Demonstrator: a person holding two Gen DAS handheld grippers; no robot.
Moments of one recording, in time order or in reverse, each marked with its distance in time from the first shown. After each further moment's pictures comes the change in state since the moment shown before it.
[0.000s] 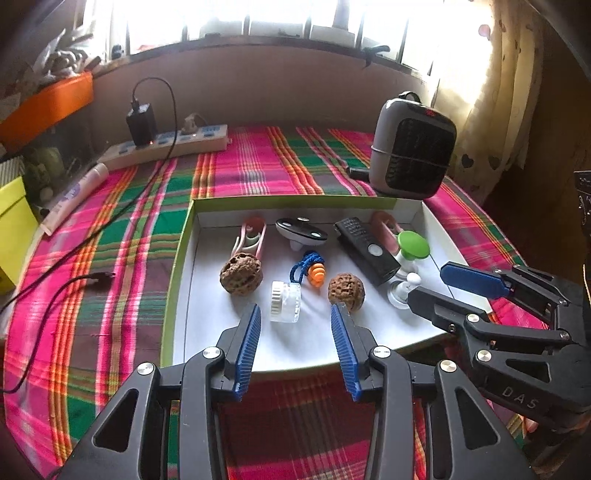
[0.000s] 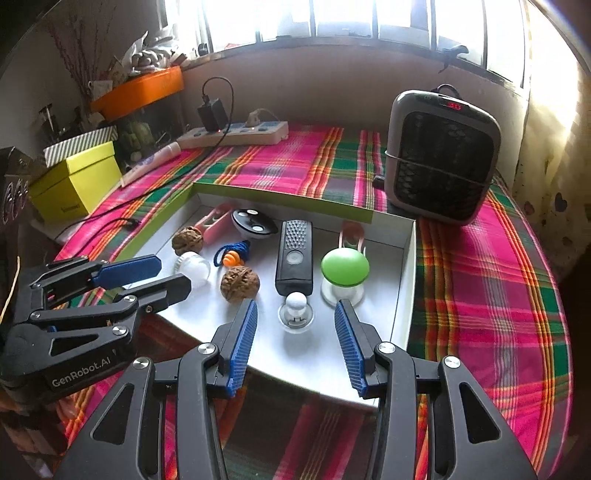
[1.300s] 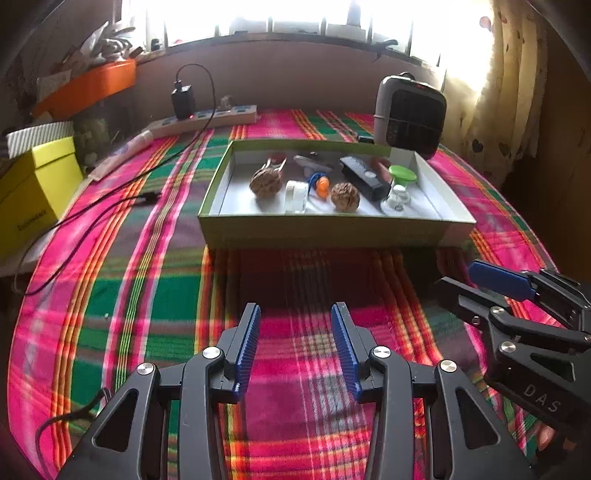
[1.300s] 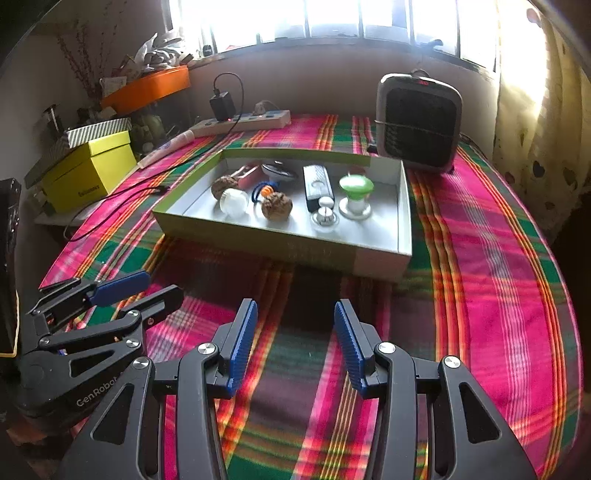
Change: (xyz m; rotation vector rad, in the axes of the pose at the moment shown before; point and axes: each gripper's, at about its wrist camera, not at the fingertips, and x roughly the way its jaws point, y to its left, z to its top) left arm -0.047 -0.012 -0.083 -0.035 0.007 0.116; right arm -0.044 0.029 -0.069 0.054 -0.001 -0.027
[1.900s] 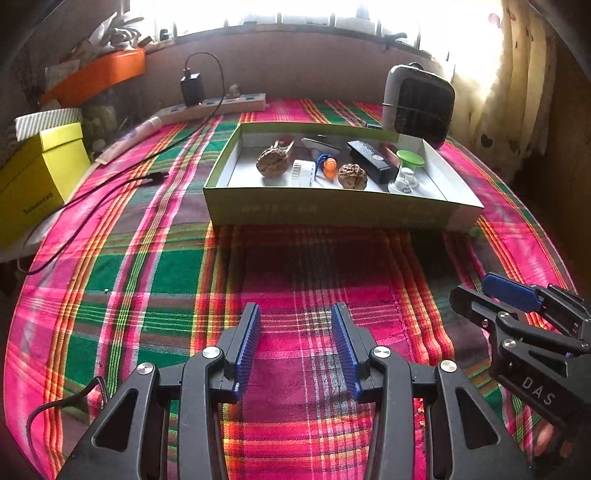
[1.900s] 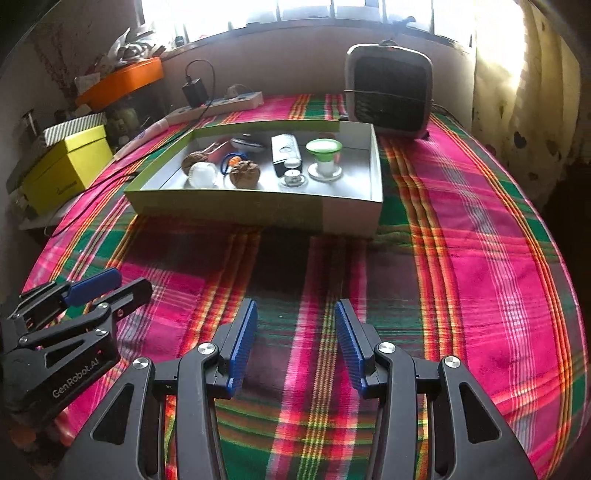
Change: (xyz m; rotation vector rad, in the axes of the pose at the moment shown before) left arm 0.003 -0.003 -0.011 -0.021 0.027 0.020; right arm 0.004 -0.014 -0.020 0.068 0.047 -0.061
